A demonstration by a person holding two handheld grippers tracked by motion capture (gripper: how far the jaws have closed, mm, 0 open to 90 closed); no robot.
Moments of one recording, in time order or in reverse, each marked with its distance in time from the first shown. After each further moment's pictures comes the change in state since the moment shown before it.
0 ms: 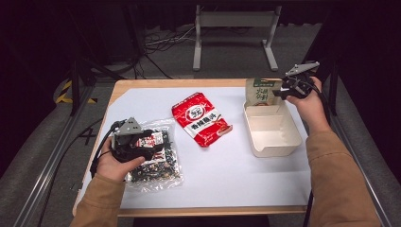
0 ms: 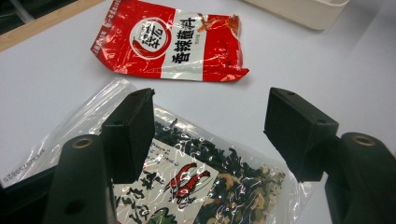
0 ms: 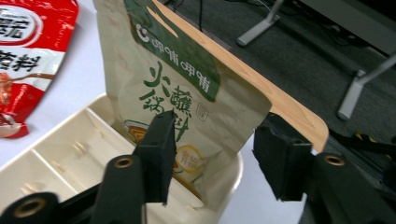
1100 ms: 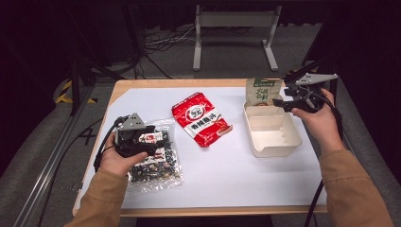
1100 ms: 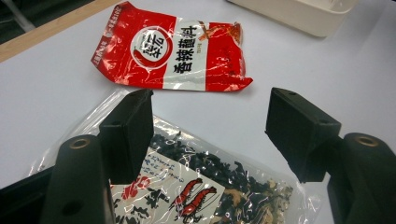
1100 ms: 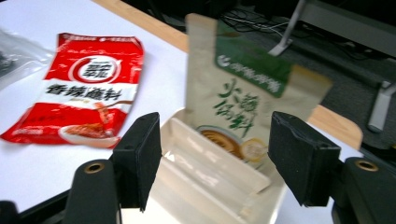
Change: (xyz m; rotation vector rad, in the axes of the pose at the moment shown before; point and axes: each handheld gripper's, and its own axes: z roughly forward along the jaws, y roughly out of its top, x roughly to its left) left arm 0.007 0.009 0.009 -0.012 -0.009 0.011; right arm 0.050 -0.013 -0.059 -0.140 0.074 0.099
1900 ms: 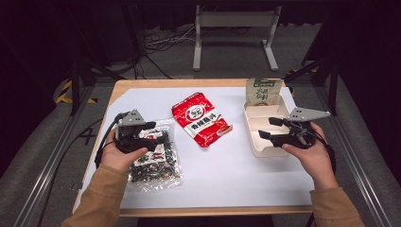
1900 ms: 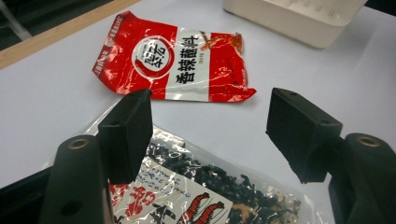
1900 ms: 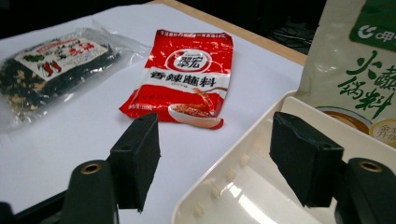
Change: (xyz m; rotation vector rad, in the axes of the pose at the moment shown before) left arm 0.014 0.002 0.008 -0.029 -0.020 -0.014; right arm 0.084 -0.049 -0.015 -0.088 0.168 -0.015
